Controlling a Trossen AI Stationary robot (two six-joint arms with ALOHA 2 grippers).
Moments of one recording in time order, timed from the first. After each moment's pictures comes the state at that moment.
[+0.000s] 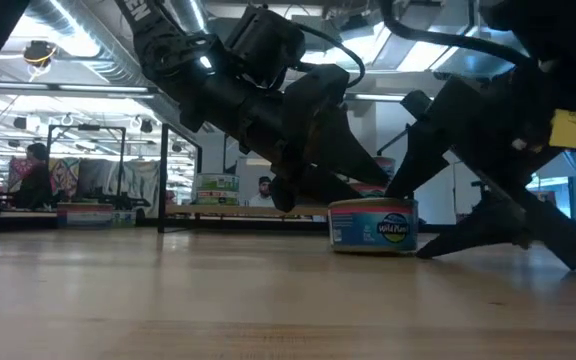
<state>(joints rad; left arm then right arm) -0.03 2.05 1.03 0.41 0.06 -0.45 0.50 1.83 0.79 -0.03 0.76 -0.33</state>
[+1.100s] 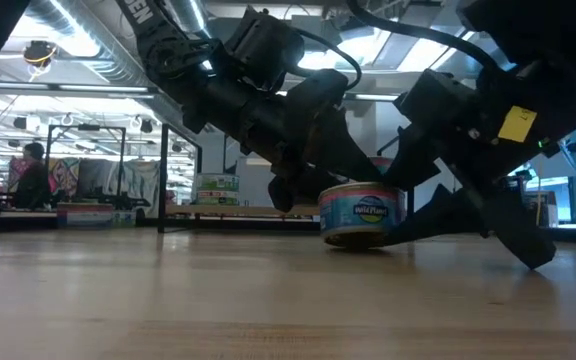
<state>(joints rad) -0.03 2.05 1.03 0.41 0.09 -0.46 0.46 1.86 0.78 0.10 0.79 -0.28</state>
